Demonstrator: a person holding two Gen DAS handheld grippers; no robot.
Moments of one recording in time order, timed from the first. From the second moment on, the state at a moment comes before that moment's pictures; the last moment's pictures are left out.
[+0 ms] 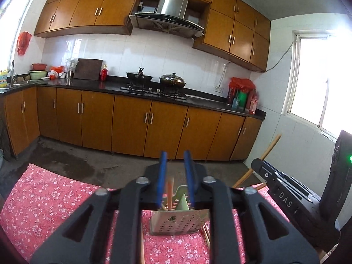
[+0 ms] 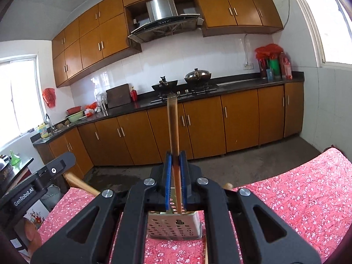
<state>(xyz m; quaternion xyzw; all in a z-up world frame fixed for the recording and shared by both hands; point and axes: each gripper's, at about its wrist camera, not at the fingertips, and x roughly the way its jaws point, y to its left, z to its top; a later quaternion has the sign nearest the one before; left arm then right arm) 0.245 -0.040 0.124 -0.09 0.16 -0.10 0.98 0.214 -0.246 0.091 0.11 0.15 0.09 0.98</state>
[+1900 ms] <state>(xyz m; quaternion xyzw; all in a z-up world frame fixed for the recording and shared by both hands) 0.169 -0.008 -0.098 -0.02 0.45 -0.05 0.89 0.151 -0.285 -0.111 0.04 0.43 0.02 0.90</state>
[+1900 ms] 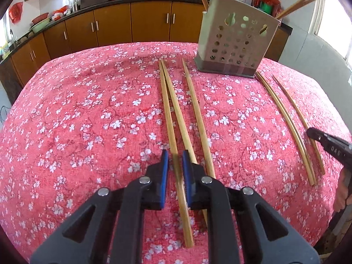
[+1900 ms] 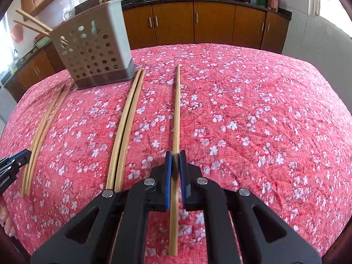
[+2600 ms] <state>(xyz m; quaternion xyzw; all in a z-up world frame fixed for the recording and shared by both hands) 0.222 0.030 -0.103 -0.04 0.43 -0.01 0.90 0.184 -0.302 -0.113 0.05 0.41 -0.01 0.91</state>
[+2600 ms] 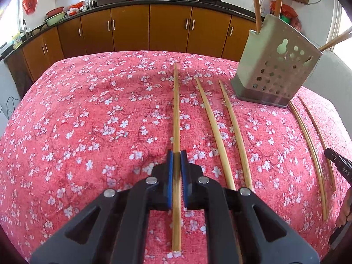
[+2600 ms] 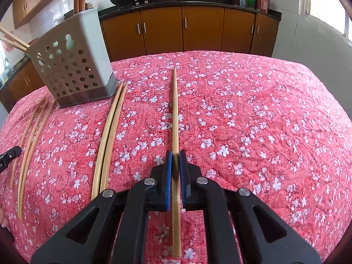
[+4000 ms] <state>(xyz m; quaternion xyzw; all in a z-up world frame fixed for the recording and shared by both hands) 0.220 0.029 -0.104 -0.04 0.43 0.00 0.90 0.181 -0.299 -0.111 0.05 0.41 -0.02 0.91</state>
